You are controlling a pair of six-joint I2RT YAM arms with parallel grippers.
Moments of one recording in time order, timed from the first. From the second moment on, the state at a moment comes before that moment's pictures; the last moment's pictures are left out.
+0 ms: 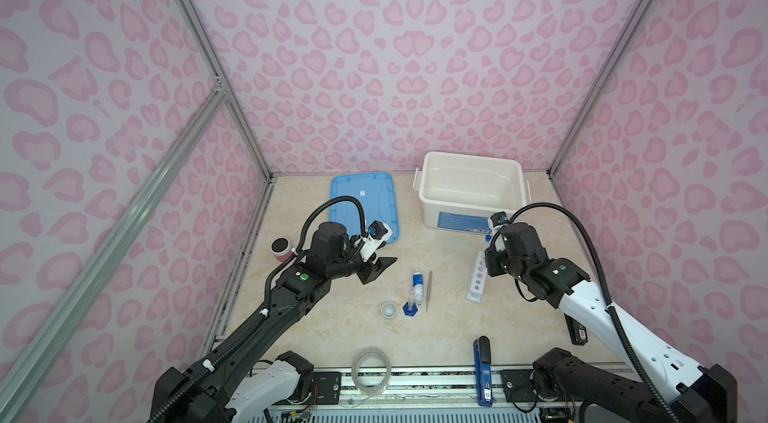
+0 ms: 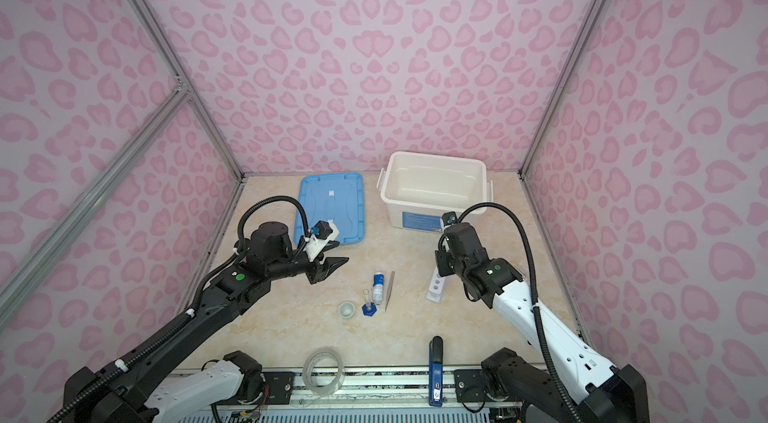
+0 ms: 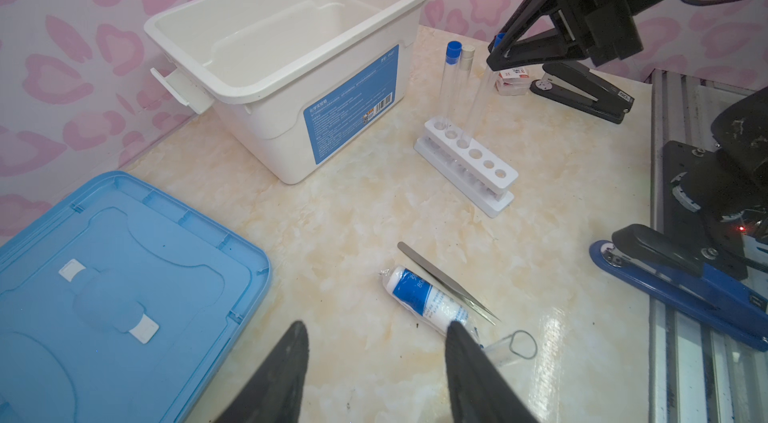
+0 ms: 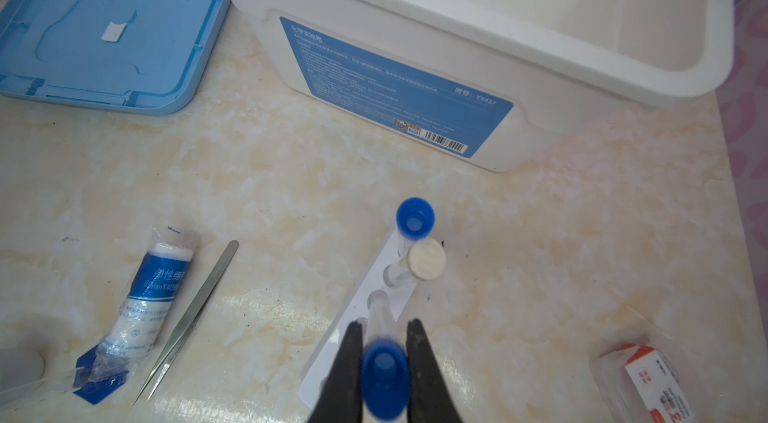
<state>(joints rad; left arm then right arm) -0.50 1.04 0.78 -0.25 0.46 0.28 0.48 1.04 0.83 -0.59 0.21 0.18</state>
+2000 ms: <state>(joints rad) -0.50 1.05 0.79 -0.25 0.46 0.28 0.48 1.01 0.78 -0.52 0.23 0.24</state>
